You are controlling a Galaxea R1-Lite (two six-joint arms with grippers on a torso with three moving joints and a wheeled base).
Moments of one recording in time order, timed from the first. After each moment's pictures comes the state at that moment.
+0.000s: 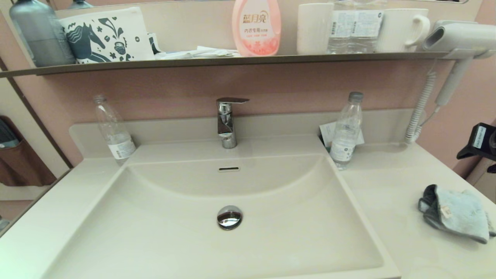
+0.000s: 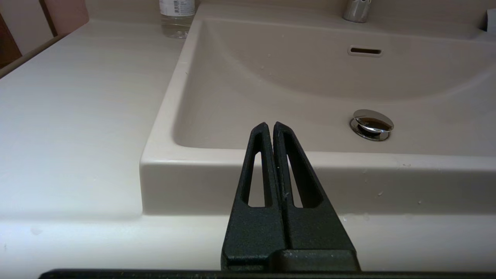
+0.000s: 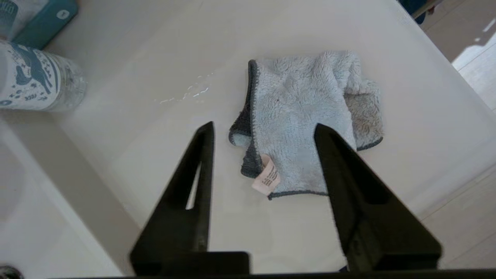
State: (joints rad) left arm 0.01 0.00 0.00 -0.05 0.01 -0.08; right arm -0.03 1.57 -1.49 0.79 -0.23 0.56
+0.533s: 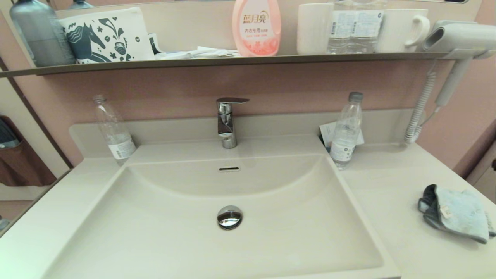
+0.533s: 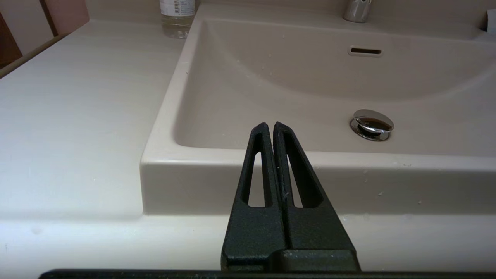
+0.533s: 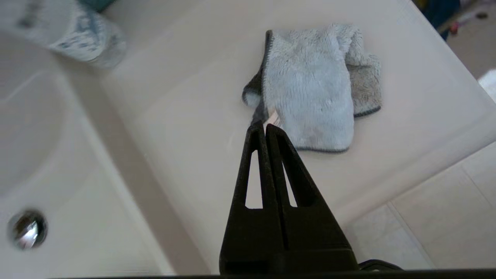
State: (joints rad) left arm 0.01 0.00 0.00 -0.05 0.01 -0.08; right arm 0.04 1.33 -1.37 0.79 -0.22 0.54
